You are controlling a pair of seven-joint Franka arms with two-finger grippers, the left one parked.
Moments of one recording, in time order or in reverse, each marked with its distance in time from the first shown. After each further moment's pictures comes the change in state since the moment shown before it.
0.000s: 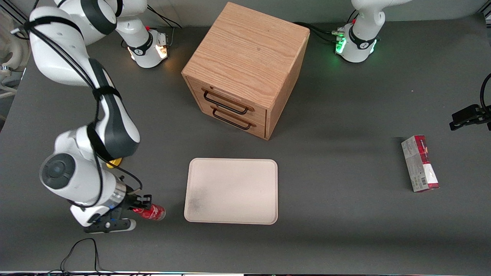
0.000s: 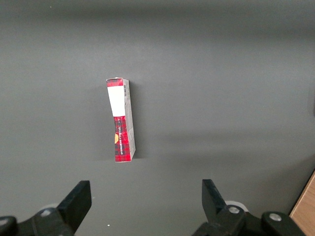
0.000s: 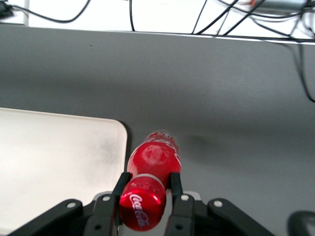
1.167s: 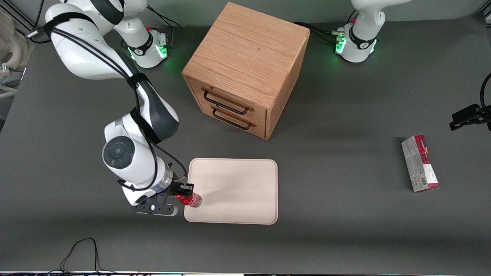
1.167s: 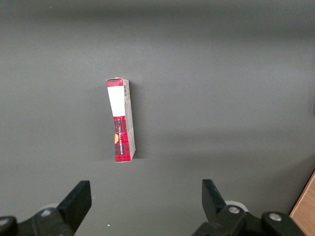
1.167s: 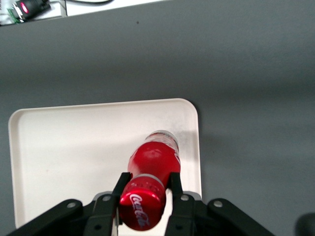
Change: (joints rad) arm 0.073 0.036 0.093 -0.148 -0.048 0.182 0.332
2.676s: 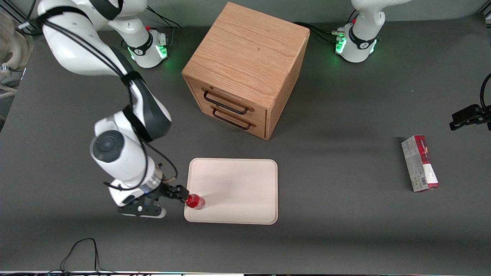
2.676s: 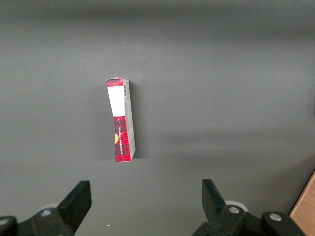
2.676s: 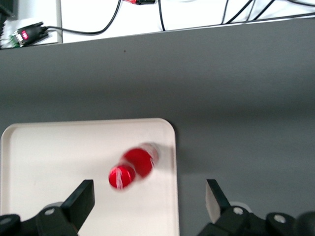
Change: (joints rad) arm -0.013 -0.130 -0.069 -0.057 0.040 -0.010 -0.088
